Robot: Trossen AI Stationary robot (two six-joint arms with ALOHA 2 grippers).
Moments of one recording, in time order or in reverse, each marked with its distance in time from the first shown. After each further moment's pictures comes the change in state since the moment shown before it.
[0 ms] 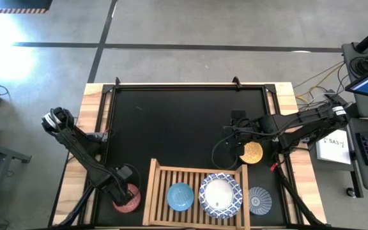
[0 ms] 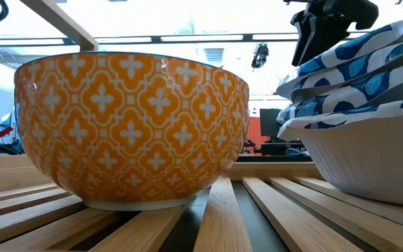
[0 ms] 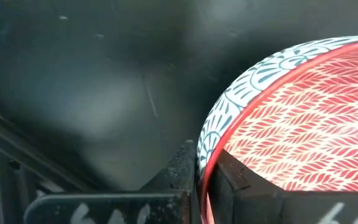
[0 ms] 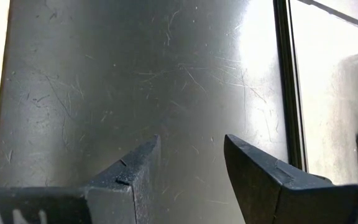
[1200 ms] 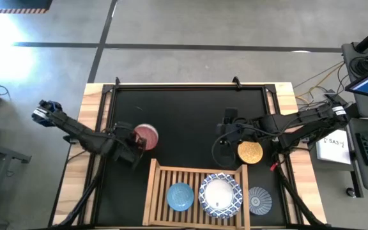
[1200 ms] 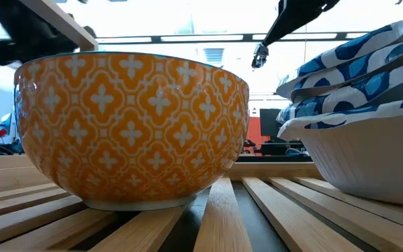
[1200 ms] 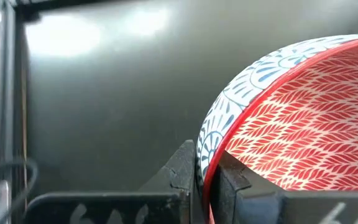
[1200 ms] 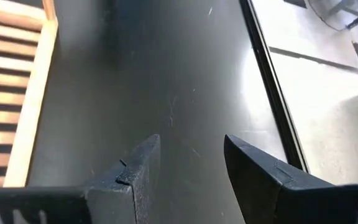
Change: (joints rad) left arm 0.417 -0.244 0.007 -0.358 -0.895 -0.038; right arm -0.005 0.000 0.000 0.305 -0.003 -0.049
